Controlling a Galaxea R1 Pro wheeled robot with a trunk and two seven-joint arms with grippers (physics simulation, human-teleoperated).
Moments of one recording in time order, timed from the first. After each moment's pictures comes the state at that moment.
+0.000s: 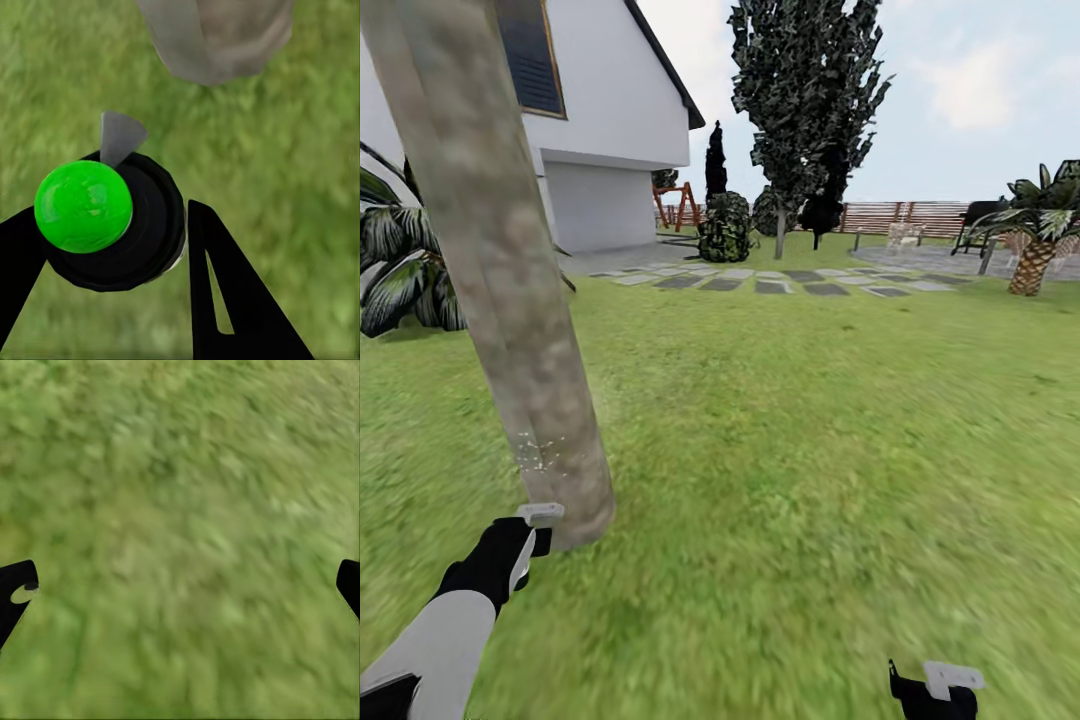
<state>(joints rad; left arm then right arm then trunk) -0.75 0.11 0.35 -0.56 -0.30 0.58 0.08 -0.41 -0.11 -0.65 -0.12 0.56 -0.52 -0.08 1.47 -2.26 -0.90</state>
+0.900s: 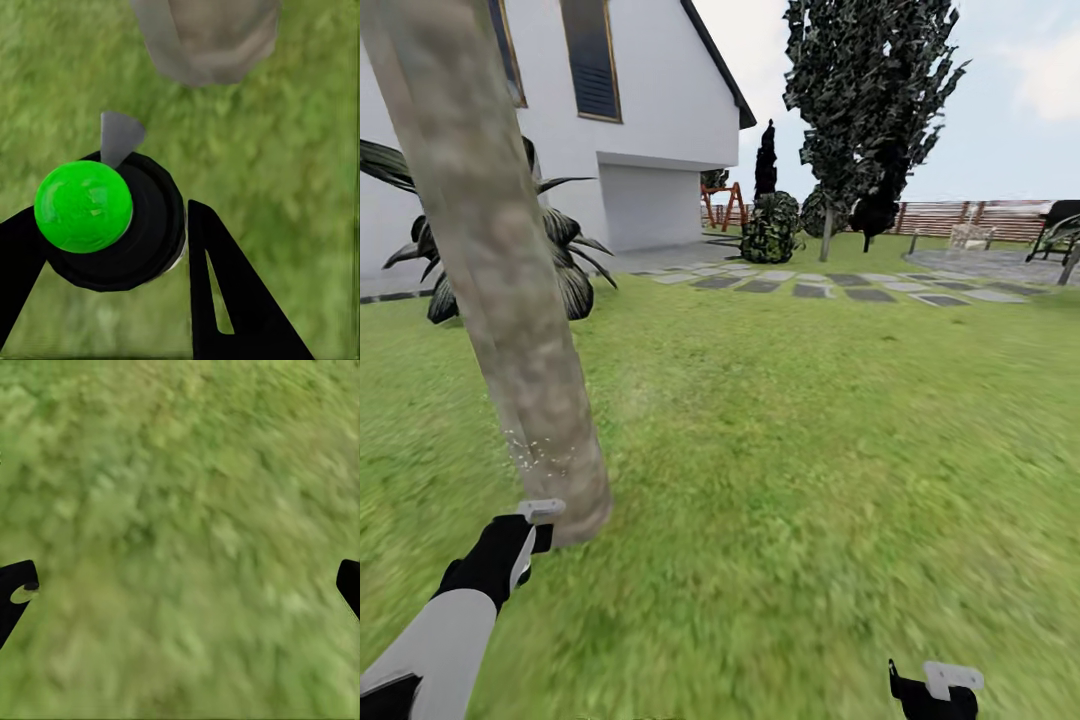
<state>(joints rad) -0.75 0.11 0.35 -0.58 -0.30 0.58 0.07 -0.41 -0.11 -0.65 -0.12 0.56 -0.52 -0.08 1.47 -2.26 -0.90</state>
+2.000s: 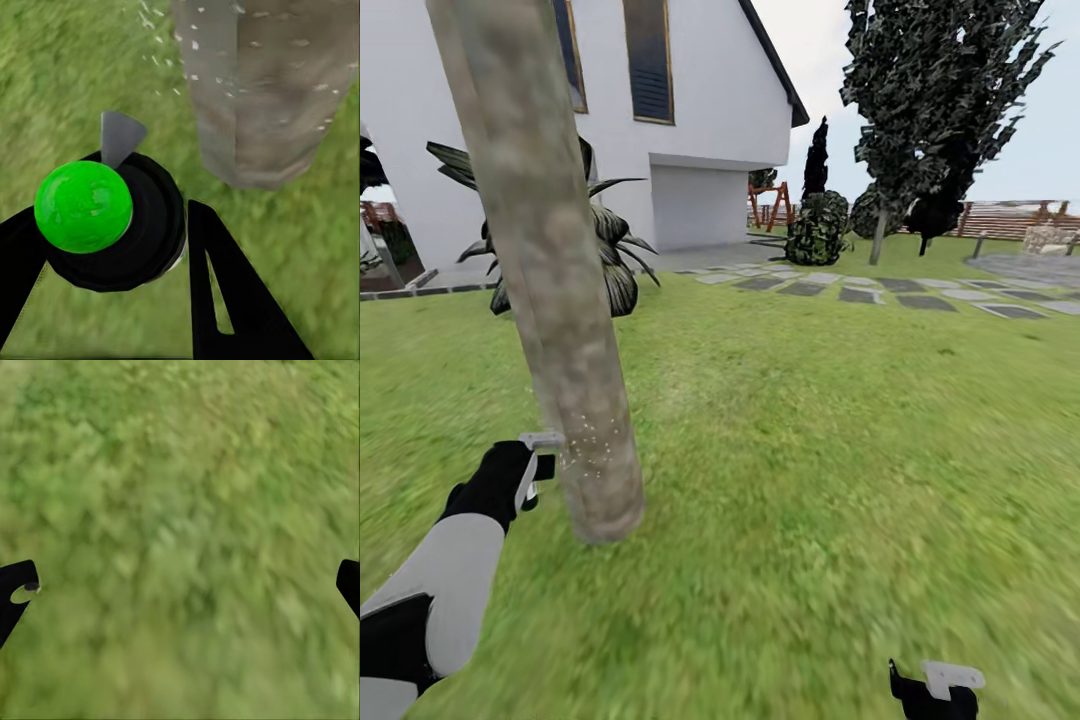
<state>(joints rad) -0.96 0.12 0.33 -0.62 -0.31 0.68 0.06 -0.41 -0.11 -0.65 -0.13 0.56 -0.52 -0.08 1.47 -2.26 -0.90</state>
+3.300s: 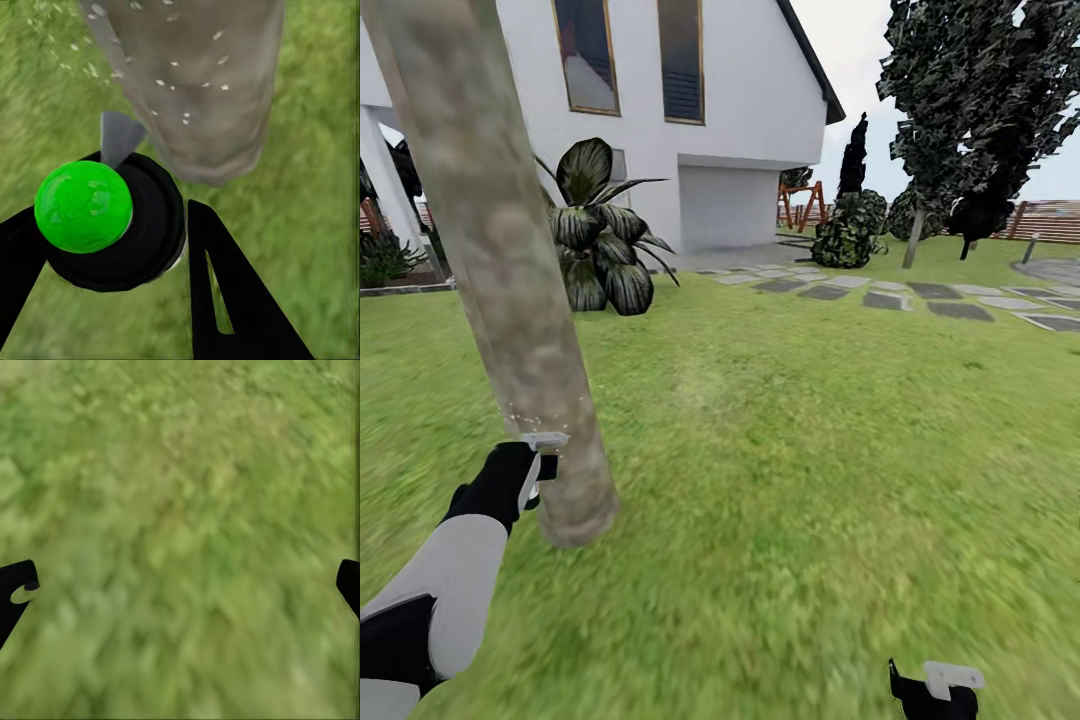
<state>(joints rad) -0.96 0.11 0.33 -0.62 -0.31 0.67 0.07 -0.41 -0.11 -0.65 -0.13 0.56 -0.52 -0.08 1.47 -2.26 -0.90</state>
